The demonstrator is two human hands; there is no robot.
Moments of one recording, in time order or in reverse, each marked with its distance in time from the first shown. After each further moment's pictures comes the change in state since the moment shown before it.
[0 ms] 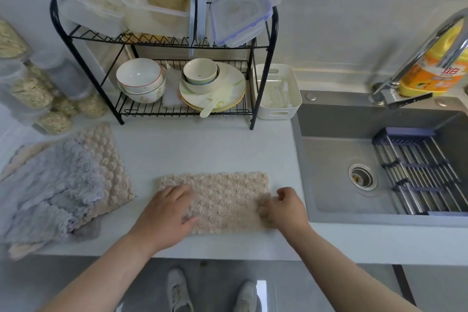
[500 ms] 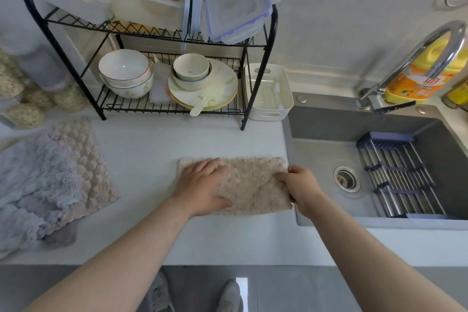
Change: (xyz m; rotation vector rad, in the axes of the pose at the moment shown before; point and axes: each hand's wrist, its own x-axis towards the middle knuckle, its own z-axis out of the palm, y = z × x) left_hand 0.098 0.039 0.023 -0.078 -0.072 0.057; right_hand 0.038 -0.034 -0.056 0.338 -0.029 0.114
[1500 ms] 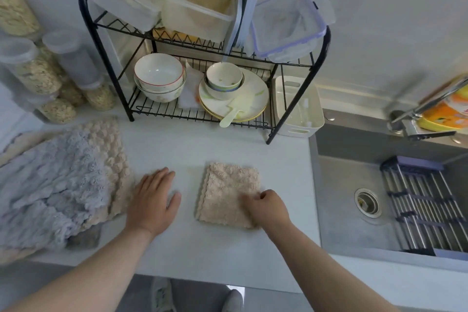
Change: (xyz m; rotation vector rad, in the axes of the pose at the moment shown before) left_hand -0.064 -0.120 0.016 -0.057 0.329 -0.353; right_hand -0.016 -0.004 0.111 -0.507 -0.063 -0.056
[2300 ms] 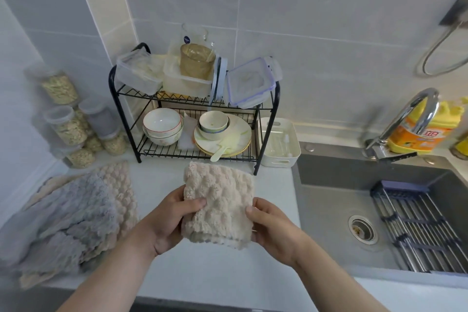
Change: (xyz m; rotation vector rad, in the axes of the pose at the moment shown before) left_hand -0.029 0.139 -0.157 -1.569 -0.481 -0.278; right_hand -0.082 -0.006 -0.083 0.852 -0.616 -0.286
